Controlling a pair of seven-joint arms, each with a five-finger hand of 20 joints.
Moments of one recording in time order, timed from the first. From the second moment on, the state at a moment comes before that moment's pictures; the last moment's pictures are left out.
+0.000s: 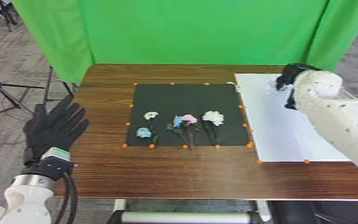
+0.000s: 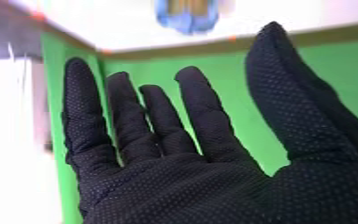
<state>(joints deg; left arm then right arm) 129.1 -52.2 -97.8 -123.8 15.9 11.9 17.9 -46.5 -50.5 49.0 -64.9 -118.7 -19.3 29.0</state>
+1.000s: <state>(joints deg) 127.5 -51.6 -95.5 -123.9 12.1 13.5 19.7 -52.1 -49.6 47.9 -66.5 -122.5 -8.8 24.2</state>
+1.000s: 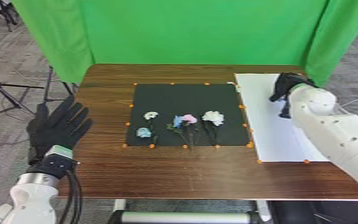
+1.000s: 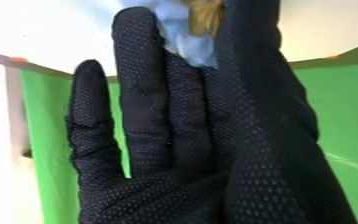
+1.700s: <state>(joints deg) 127.6 -52.4 -97.2 -123.9 10.3 13.3 18.8 -80.2 -46.2 68.7 -106.1 -126.2 -5.3 27.8</state>
